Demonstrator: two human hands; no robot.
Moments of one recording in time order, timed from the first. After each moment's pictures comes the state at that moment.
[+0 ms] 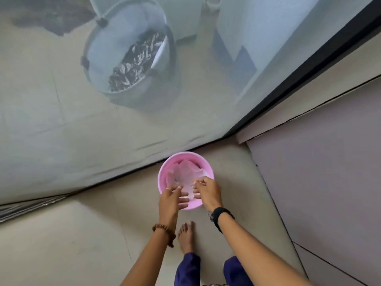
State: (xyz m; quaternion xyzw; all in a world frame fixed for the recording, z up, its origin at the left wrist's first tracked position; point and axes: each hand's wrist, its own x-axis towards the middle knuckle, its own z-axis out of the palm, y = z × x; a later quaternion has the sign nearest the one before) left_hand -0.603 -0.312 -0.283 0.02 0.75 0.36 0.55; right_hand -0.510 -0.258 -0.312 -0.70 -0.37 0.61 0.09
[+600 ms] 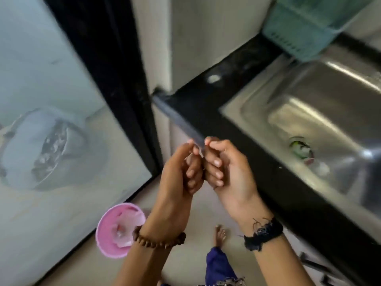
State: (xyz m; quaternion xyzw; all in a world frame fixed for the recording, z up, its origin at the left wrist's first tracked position) left_hand -0.349 -0.168 0.086 0.21 0.42 0.45 0.77; right_hand -0.252 -0.169 0.091 -0.41 -0.15 0.73 0.53
